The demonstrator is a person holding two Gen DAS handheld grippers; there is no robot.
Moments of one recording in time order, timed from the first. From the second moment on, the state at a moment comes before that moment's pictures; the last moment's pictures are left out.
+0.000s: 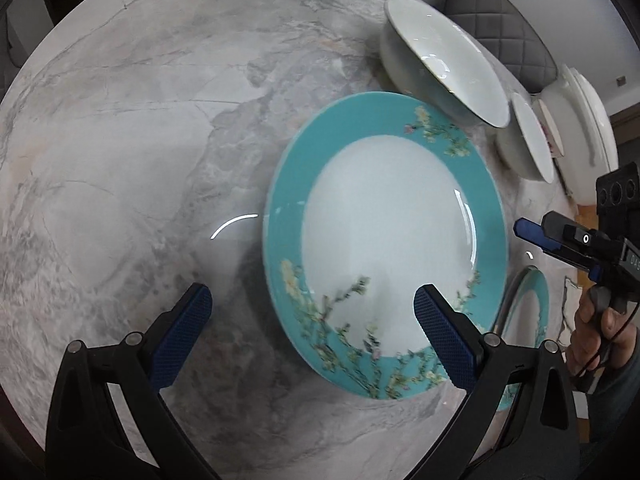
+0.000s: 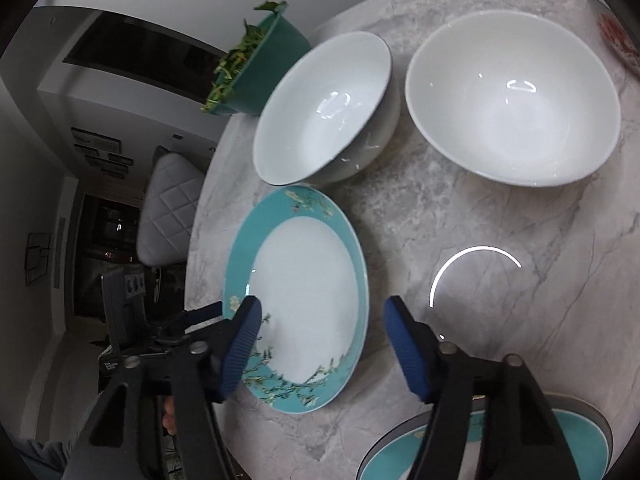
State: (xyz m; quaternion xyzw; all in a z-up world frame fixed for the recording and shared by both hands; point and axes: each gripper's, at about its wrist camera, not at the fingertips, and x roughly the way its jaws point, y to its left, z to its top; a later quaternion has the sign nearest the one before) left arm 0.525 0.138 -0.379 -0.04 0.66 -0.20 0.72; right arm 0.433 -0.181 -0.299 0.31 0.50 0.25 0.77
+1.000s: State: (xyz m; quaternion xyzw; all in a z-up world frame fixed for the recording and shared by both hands) left arm 0.550 0.131 -0.398 -0.03 0.68 -0.20 0.71; right arm 0.457 -0.151 -0.330 0.26 0.58 0.23 0.73
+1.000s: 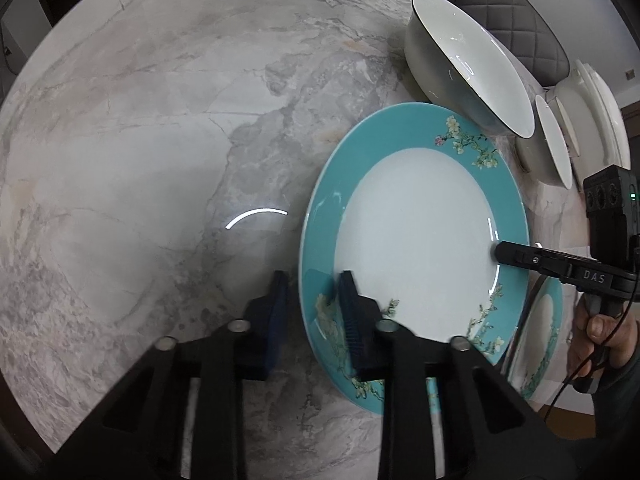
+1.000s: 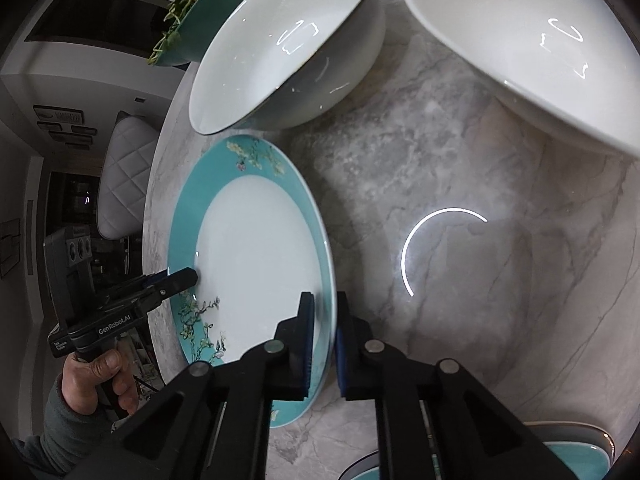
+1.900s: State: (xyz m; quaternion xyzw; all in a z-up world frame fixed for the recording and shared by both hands) left arm 0.538 0.147 -0.375 -0.07 0.67 -0.22 0.70; right arm 0.441 -0.154 -0.307 0.26 0.58 0.22 0.74
